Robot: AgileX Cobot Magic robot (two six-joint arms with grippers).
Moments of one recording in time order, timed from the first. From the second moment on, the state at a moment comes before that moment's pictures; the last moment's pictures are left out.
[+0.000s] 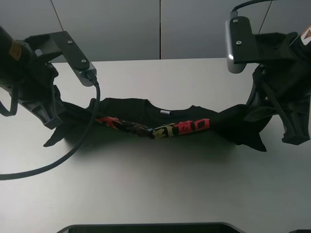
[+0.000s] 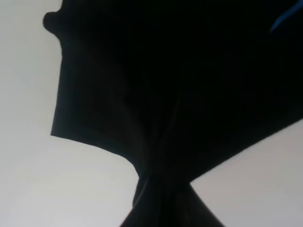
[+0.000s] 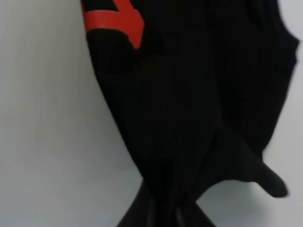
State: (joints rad) left arm -0.76 1.38 -0.89 0.17 0.87 0.22; right arm 0.54 1.26 -0.87 0.06 1.08 -0.90
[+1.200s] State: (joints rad) left arm -0.65 1.53 -0.81 0.40 0.47 -0.15; right arm 0.58 1.45 -0.68 -0.42 0.57 -0.05
